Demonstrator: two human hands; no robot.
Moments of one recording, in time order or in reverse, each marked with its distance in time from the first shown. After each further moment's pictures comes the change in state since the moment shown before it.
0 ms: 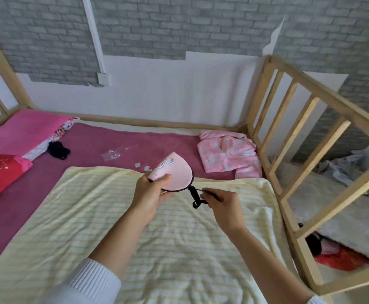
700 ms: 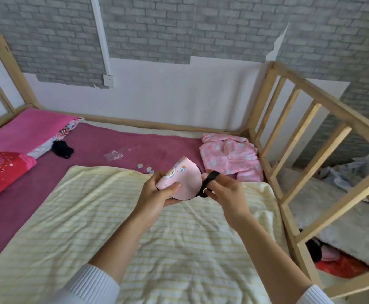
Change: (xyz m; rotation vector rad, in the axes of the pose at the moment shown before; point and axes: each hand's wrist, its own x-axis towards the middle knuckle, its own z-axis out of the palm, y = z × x) left_hand -0.015 -0.009 -0.015 0.106 -0.210 0.119; right_hand 0.007 -0.036 -0.003 0.292 -0.099 0.062
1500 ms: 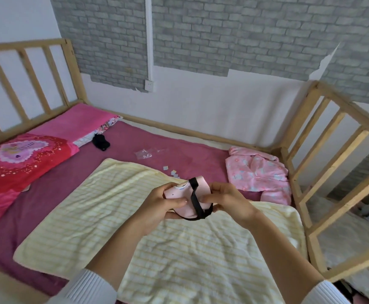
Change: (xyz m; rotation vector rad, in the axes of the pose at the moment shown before) left_hand -0.048 0.029 -0.032 0.161 -0.036 -0.080; right_hand 0.019 -0.017 0.027 -0.289 -0.611 0.104
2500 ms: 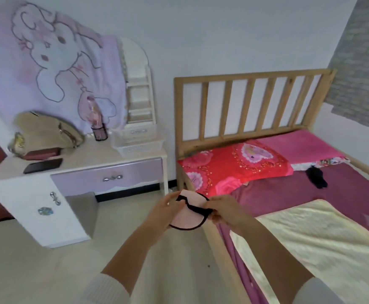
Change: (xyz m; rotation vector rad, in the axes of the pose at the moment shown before) left_hand -0.436 -0.031 -0.394 -0.248 1.176 -0.013; right_hand 0.079 -0.103 0.631 -0.049 -0.802 0.039
